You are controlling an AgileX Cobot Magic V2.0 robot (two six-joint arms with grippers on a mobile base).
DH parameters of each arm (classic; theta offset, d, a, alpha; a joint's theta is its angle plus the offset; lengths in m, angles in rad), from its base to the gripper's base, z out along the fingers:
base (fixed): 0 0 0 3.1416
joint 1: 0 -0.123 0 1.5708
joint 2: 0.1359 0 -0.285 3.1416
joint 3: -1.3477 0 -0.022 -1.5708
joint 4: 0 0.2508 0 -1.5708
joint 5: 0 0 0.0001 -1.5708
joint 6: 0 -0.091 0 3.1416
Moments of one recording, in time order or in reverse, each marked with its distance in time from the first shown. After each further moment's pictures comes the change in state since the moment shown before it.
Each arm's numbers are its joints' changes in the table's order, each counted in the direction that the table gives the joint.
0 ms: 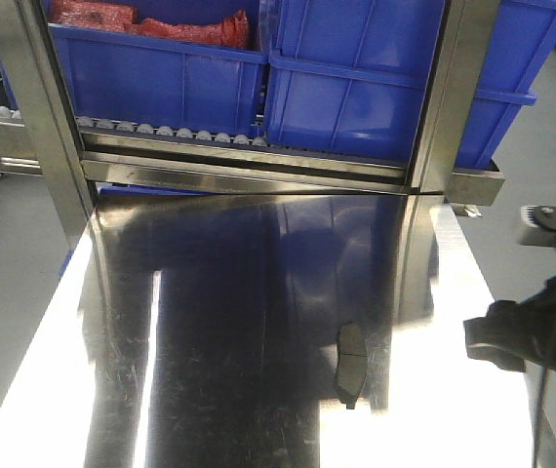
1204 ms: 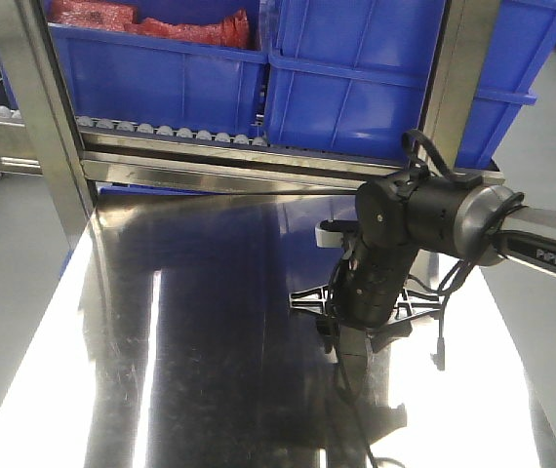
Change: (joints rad) left arm 0.000 0.000 0.000 0.000 0.000 0.000; right arm -0.348 0.733 0.562 -0.200 0.173 -0.486
